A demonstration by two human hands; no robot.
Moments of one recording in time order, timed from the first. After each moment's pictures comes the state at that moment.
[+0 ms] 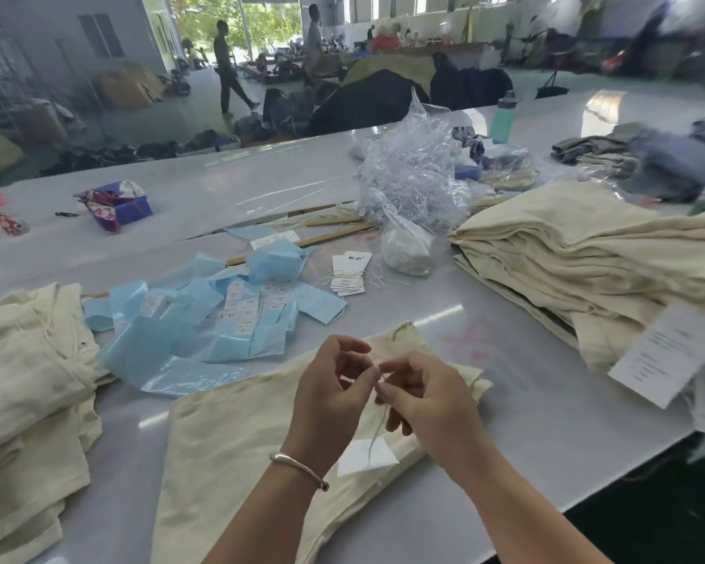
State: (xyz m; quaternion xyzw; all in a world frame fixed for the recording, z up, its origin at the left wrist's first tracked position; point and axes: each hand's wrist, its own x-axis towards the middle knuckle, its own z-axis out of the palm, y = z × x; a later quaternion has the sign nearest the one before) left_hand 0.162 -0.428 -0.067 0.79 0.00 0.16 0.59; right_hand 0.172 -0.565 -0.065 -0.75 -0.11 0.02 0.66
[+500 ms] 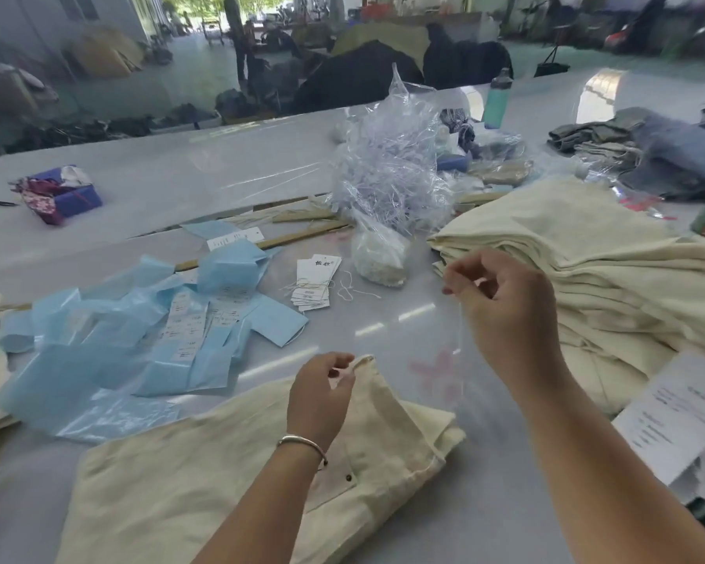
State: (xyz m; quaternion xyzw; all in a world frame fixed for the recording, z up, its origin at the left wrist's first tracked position) left_hand 0.306 -0.469 -0.139 0.87 0.10 0.10 0.47; right_hand 0.332 -0.661 -0.006 -0.83 -0.09 -0.25 0.49
